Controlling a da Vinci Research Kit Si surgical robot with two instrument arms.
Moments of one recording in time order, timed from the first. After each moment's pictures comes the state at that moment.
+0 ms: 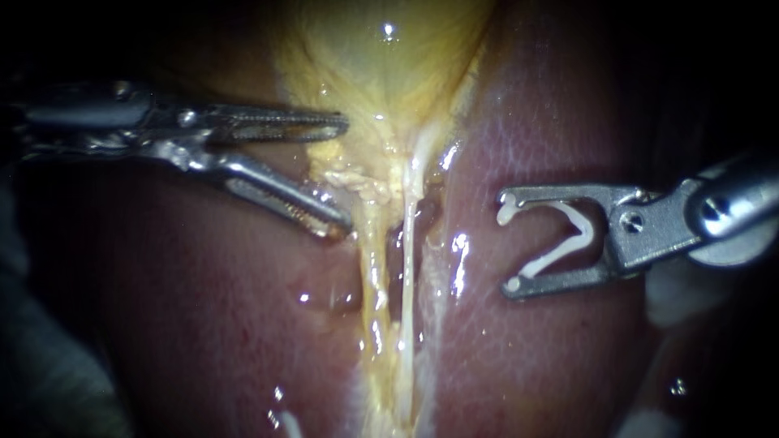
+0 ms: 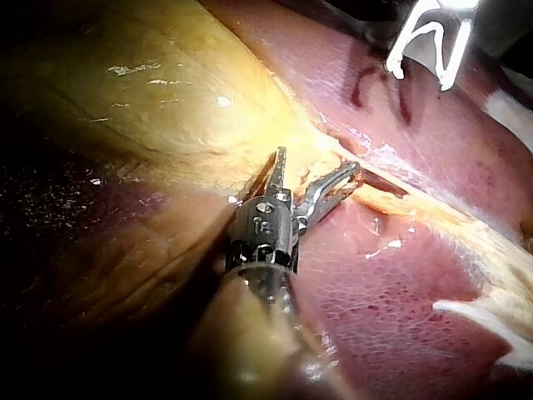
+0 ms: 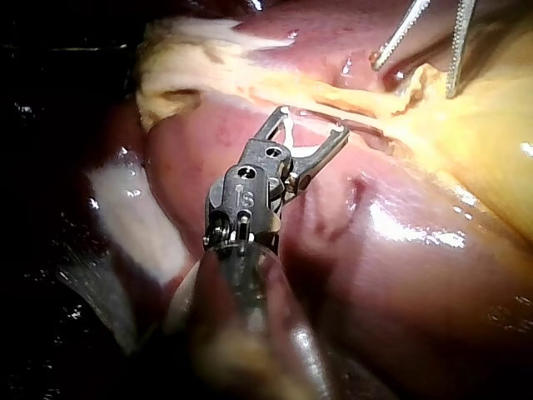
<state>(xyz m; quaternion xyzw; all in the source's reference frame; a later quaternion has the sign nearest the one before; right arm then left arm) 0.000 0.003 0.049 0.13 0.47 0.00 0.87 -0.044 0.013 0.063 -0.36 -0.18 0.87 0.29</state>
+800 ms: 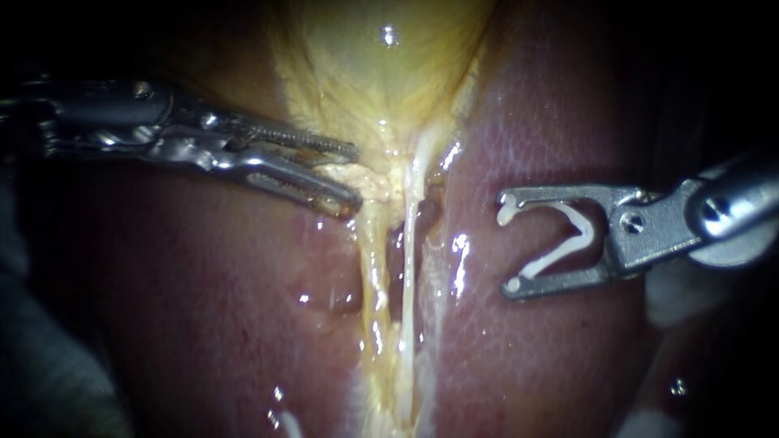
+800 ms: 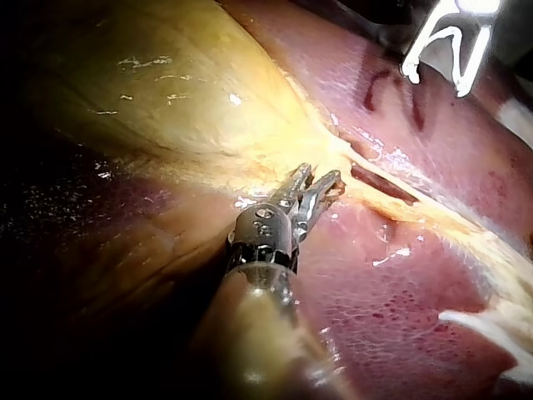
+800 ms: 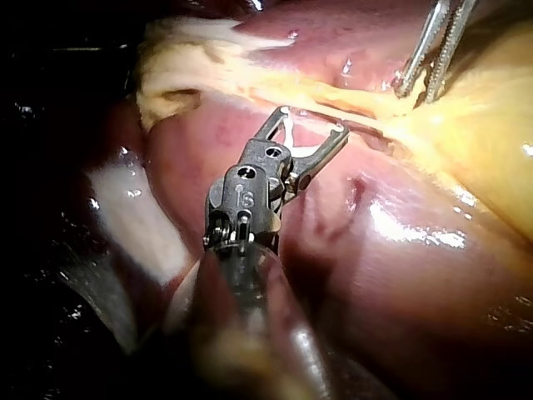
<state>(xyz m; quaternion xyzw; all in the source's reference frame) 0.000 0.003 0.049 0.13 0.47 0.00 0.87 -0.044 0.013 0.065 -0.33 -0.20 0.87 0.31</state>
